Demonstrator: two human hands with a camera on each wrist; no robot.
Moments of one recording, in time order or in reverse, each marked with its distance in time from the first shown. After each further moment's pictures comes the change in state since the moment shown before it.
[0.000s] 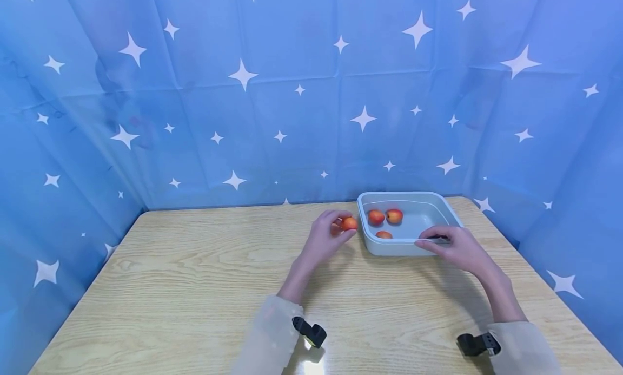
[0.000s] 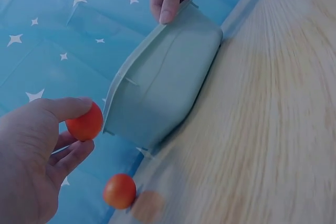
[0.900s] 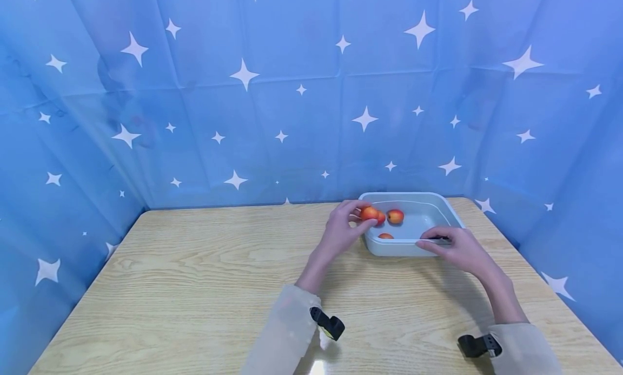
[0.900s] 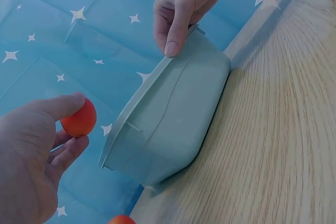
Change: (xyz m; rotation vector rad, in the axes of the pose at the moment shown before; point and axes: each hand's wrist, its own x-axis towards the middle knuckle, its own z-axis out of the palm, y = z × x) left_hand 0.024 0.025 0.022 -0.056 0.011 0.079; right_hand 0.000 0.000 -0.001 -0.012 -0.004 0.005
